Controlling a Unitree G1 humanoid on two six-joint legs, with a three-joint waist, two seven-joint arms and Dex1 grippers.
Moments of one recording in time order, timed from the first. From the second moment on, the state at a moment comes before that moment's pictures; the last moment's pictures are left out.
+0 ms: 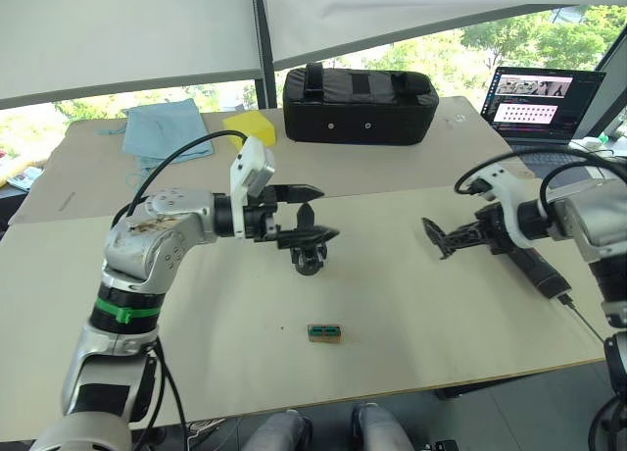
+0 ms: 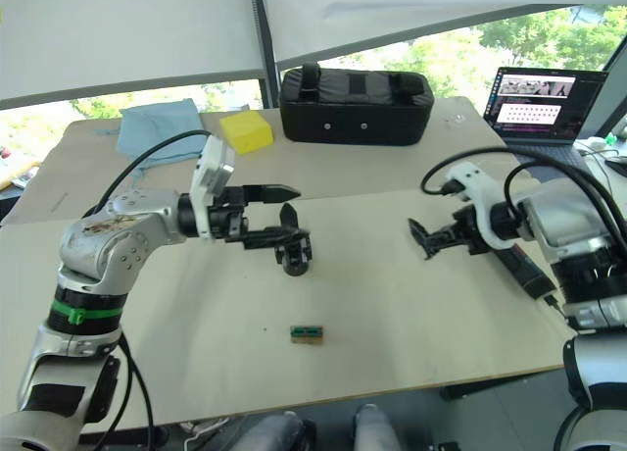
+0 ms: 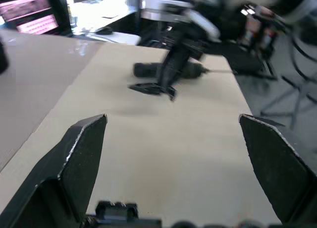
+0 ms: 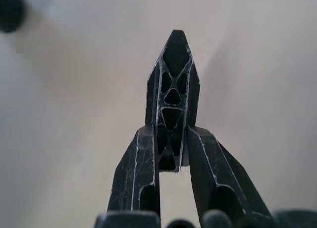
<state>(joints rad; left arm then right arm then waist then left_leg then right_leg) -0.79 0.50 -0.04 -0.10 -0.60 0.83 -0.93 -0.85 -0.96 0.23 0.04 0.30 1.14 1.06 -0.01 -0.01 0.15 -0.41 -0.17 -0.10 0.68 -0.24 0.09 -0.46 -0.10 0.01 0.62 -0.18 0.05</state>
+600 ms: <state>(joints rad) -0.91 0.18 0.25 0.07 -0.79 1.05 -0.48 -0.78 -0.58 0.13 -0.48 0.25 0.94 0.62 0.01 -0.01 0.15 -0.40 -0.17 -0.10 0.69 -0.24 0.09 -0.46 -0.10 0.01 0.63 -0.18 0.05</state>
